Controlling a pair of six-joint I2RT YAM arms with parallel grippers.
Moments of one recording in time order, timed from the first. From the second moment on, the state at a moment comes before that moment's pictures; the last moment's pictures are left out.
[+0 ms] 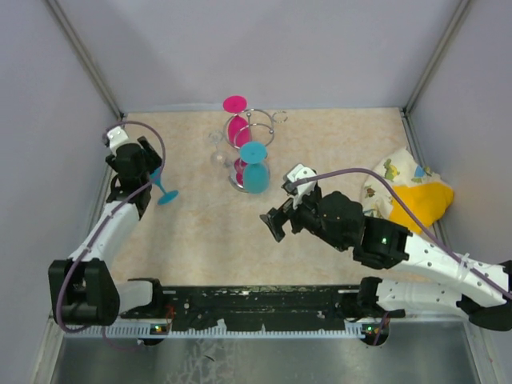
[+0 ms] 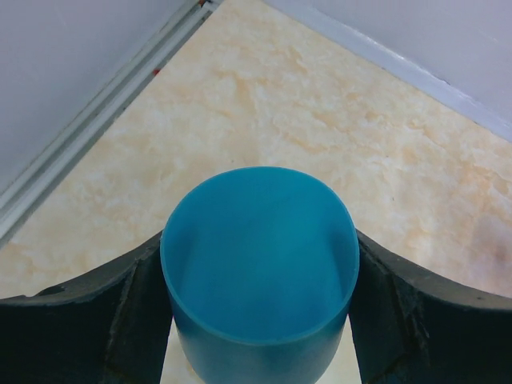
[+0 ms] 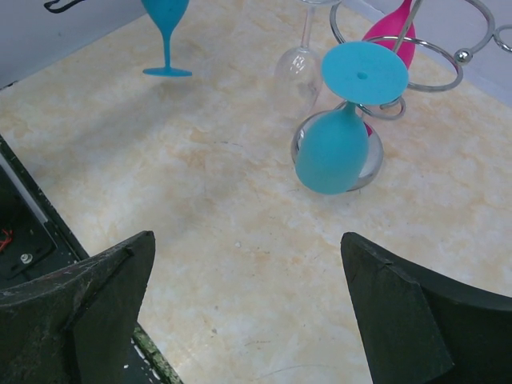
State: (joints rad) left arm -0.03 1.18 0.80 0.05 -0.43 -0.39; right arm 1.20 0.87 1.01 -0.38 0.39 0.06
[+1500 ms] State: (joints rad) left arm -0.12 1.73 0.61 1.29 -0.43 0.06; right arm 1.16 0.80 1.01 -0.44 0.40 0.03
